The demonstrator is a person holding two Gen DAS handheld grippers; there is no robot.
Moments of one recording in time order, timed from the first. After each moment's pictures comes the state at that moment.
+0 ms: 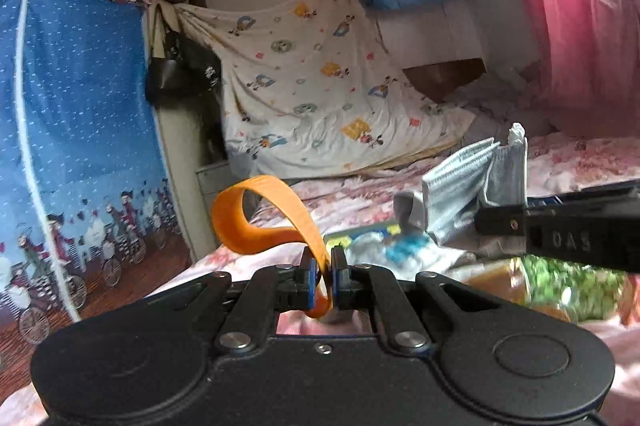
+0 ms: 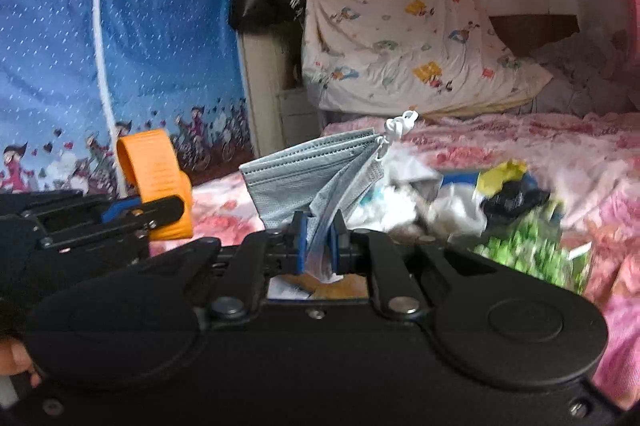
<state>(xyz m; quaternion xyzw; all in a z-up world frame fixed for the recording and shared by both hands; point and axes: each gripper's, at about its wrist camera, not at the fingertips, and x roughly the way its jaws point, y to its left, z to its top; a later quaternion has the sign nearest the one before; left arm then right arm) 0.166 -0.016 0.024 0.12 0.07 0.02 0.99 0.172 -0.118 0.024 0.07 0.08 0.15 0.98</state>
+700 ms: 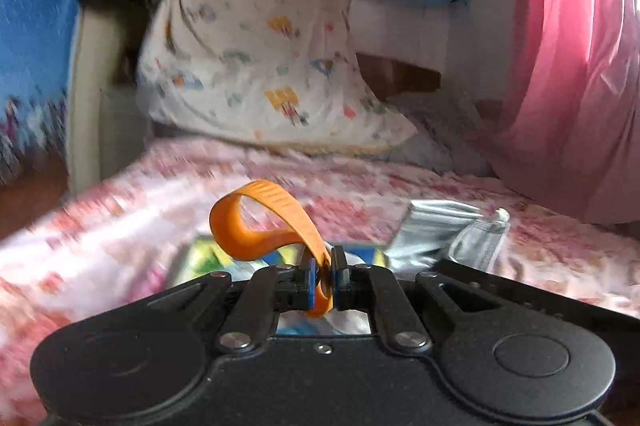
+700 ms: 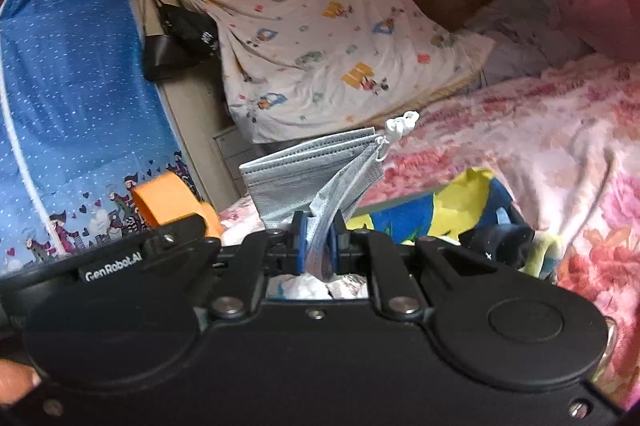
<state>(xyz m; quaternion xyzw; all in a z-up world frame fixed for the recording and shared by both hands) 0.345 -0.033 0.039 -0.05 0.15 -0.13 0.98 0.300 -0.167 0.026 0.21 0.08 0.08 0.97</state>
